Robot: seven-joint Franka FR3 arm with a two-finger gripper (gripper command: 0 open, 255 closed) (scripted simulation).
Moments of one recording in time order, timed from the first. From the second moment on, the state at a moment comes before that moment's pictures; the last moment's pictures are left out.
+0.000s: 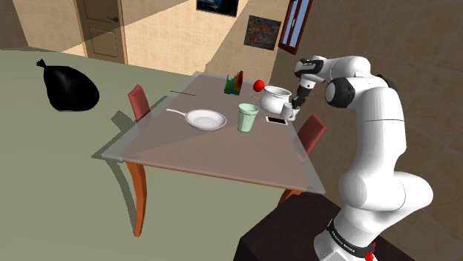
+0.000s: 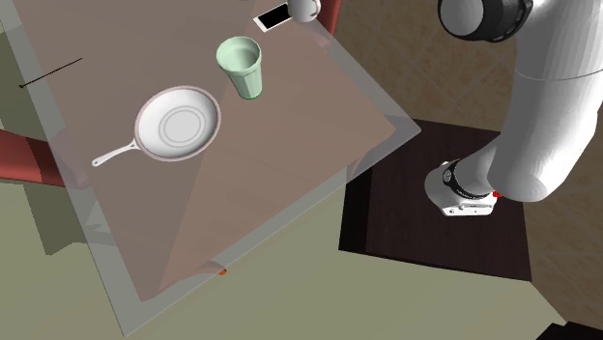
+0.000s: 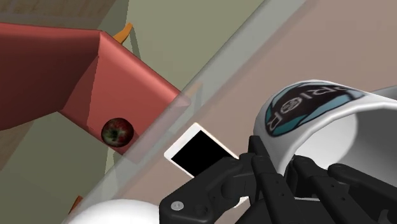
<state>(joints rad) -0.60 0.66 -0.23 -1.16 0.25 1.84 -0.76</state>
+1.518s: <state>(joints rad) -0.59 0.71 -0.22 -1.31 0.27 2.03 -0.79</state>
